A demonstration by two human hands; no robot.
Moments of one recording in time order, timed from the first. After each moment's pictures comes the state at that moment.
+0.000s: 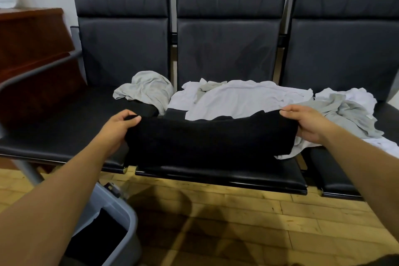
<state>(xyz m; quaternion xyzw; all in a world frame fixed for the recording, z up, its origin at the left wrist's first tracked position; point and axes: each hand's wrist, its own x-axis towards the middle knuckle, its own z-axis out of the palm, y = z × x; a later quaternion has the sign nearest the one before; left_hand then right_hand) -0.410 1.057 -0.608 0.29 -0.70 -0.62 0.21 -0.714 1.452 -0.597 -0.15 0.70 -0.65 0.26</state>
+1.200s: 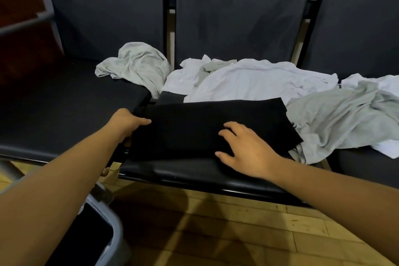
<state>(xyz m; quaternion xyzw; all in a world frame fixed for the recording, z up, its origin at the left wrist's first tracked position) -0.503 1.003 -0.688 0.49 -0.72 -0.48 0.07 -0.632 1.324 -0.686 -0.53 0.85 -0.07 0.00</state>
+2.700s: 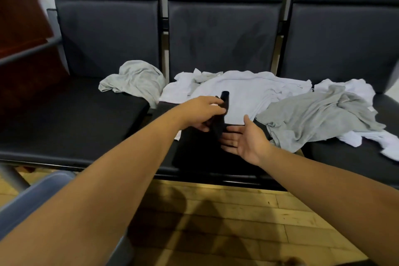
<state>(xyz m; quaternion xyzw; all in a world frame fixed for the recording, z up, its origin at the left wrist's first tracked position) -0.538 1.188 -0.566 0.17 -0.84 -0.51 -0.04 -0.627 1.335 -0.663 0.01 0.56 -0.72 0.40</state>
